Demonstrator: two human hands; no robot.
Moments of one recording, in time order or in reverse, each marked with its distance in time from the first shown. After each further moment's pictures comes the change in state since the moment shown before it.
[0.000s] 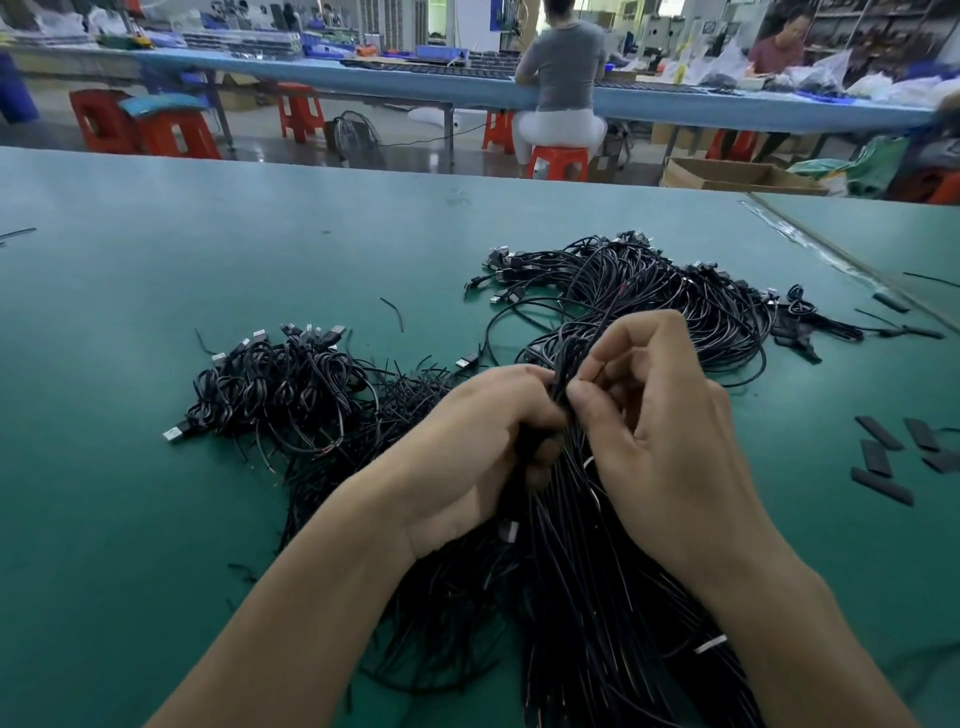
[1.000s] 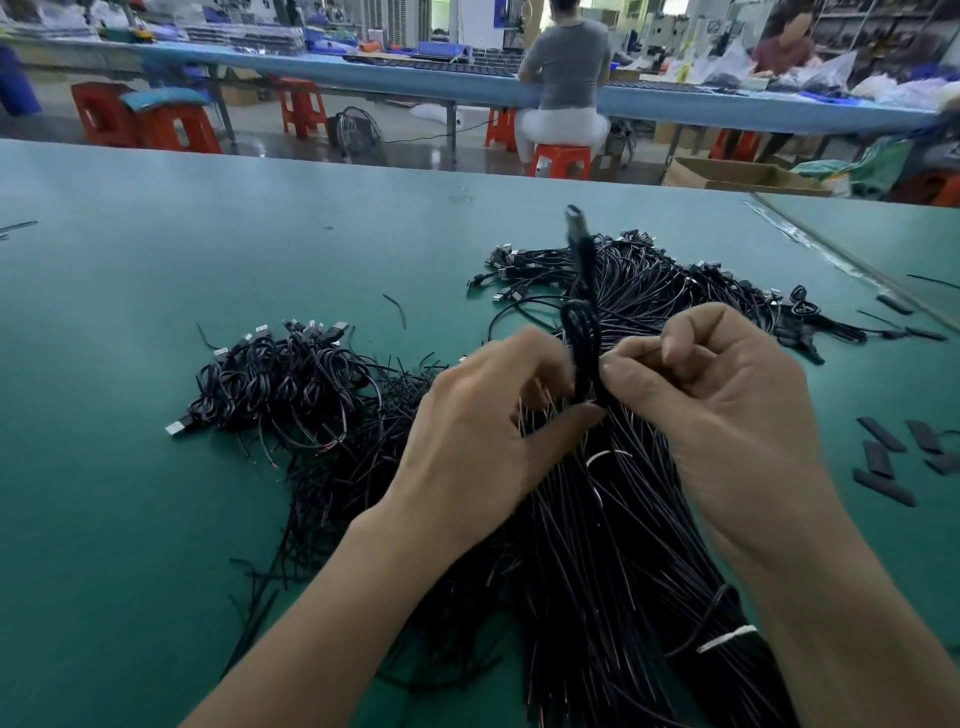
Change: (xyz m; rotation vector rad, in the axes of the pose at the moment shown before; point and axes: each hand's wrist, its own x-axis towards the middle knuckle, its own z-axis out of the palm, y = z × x) left_hand 0.006 -0.019 -0.010 0.878 0.363 0.936; right_hand 0.011 -0.006 -0.015 0.728 0.071 0.246
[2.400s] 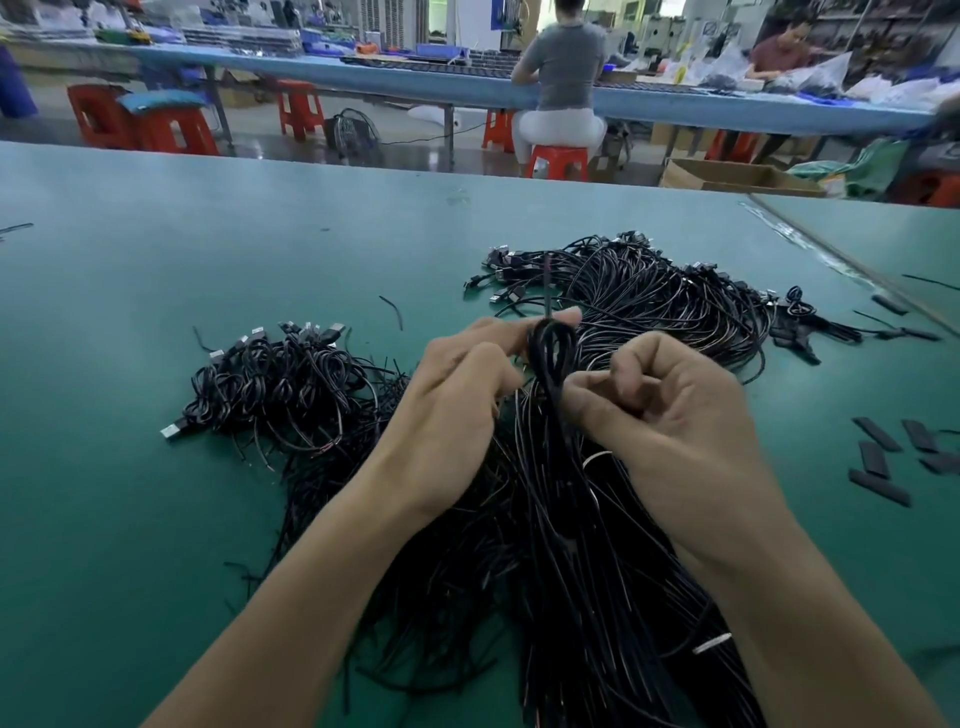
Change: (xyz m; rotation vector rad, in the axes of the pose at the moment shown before) left_hand 0.015 0.009 -0.019 -0.440 -0.157 -0.469; right_hand -0.005 0.008 0.010 -0.037 -0.068 0.113
